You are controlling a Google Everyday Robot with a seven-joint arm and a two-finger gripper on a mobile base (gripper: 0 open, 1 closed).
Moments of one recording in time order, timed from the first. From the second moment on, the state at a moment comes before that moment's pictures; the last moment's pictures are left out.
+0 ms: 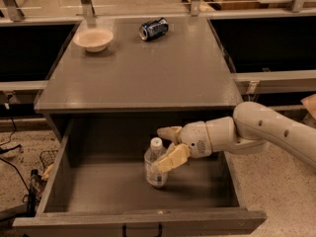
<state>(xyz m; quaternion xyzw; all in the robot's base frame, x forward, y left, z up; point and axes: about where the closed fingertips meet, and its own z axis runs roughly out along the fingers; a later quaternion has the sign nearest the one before) 0.465 0.004 0.748 -0.43 0.67 0.51 0.31</state>
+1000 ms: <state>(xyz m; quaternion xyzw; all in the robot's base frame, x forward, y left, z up) 0.454 0.026 0.734 -0.44 0.66 0.53 0.30</state>
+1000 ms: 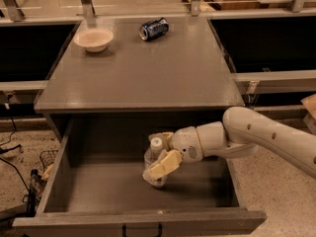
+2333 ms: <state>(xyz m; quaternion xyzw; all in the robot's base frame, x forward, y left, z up) 0.454 0.027 0.734 -0.44 0.66 0.53 0.30</state>
